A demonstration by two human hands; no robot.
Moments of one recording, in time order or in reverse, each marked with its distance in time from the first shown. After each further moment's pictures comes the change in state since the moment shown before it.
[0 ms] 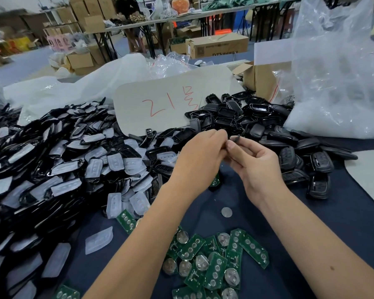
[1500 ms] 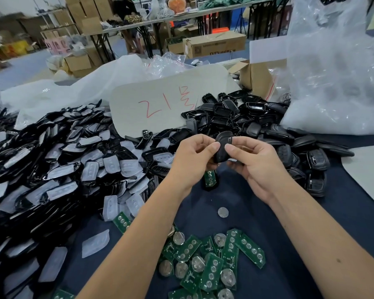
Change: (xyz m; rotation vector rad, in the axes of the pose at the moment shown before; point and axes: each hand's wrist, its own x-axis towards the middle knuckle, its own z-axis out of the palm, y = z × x) left_hand -0.002 -0.004 0.011 -0.895 0.012 -0.591; right_hand 0.009 -0.014 -0.017 -0.127 -0.117 0.080
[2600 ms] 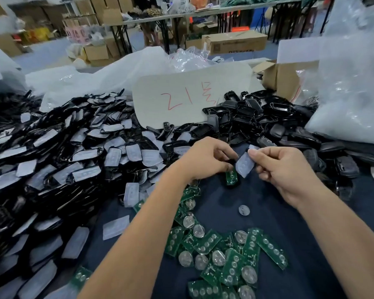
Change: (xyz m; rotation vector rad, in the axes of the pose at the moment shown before) left_hand 0.011 -0.004 -0.041 0.543 -0.290 0.019; right_hand 0.001 0.003 -0.006 -0.377 0.043 0.046
